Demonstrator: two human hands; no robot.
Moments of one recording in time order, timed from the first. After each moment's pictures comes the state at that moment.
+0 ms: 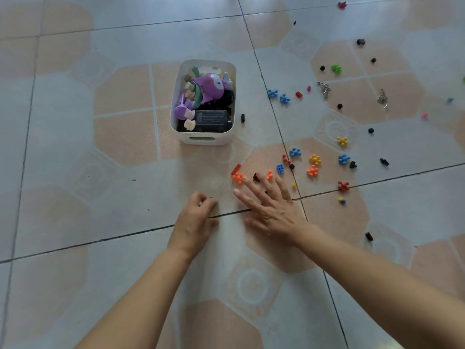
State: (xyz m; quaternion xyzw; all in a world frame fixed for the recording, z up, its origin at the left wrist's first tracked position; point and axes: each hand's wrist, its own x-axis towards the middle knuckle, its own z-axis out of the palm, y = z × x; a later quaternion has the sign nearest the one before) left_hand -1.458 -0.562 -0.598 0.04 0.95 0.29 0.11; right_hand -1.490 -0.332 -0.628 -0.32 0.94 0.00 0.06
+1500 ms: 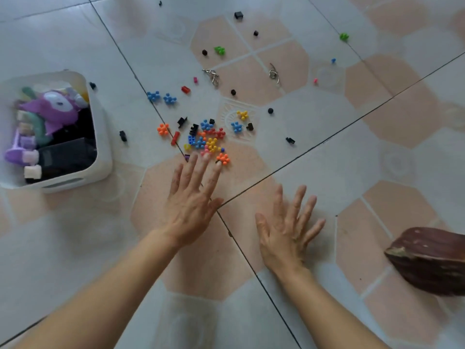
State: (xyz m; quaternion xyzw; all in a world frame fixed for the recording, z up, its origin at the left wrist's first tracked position) left_hand -1.549 -0.398 -0.619 0.33 0.93 0.12 0.05; right_hand -1.420 -0.230 -0.624 0.32 0.94 -0.08 0.05
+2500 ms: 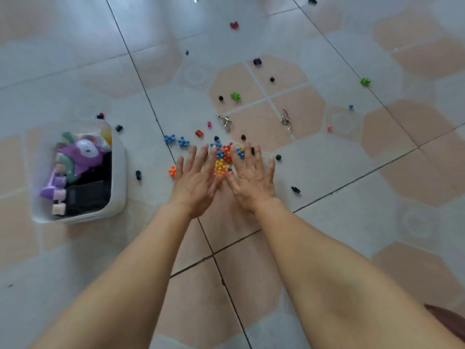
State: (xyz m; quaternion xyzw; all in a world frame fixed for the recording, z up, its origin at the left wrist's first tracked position) left_hand -1.651 -0.343 -0.586 0.19 0.96 0.13 0.14; right_hand -1.628 -0.192 -0.605 0.06 0.98 -0.13 0.13
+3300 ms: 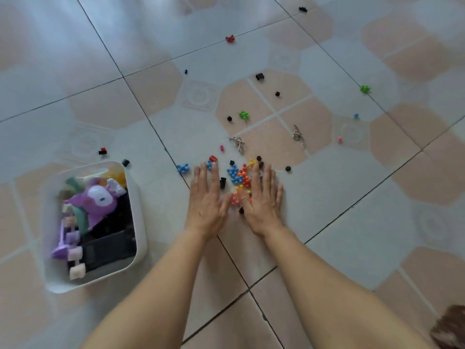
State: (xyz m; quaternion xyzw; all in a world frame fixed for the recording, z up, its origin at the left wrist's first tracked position) left_hand -1.697 -0.371 -0.611 0.19 0.94 0.23 0.14; right_hand -1.648 -0.233 -0.613 0.20 0.95 -0.24 0.10
